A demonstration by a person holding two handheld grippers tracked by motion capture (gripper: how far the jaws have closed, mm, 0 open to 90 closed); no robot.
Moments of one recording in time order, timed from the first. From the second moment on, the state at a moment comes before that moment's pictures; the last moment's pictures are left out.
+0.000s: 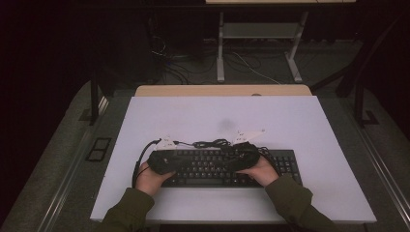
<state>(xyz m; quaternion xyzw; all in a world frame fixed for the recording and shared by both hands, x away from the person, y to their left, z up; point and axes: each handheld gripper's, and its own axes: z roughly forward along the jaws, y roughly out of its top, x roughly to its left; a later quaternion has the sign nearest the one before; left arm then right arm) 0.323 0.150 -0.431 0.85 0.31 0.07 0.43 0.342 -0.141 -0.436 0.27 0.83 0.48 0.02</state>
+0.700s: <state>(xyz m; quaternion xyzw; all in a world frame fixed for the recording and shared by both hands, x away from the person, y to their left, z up) 0.325 0.147 -0.437 0.85 0.31 0.07 0.42 0.342 -0.141 -0.436 0.27 0.84 0.48 0.03</state>
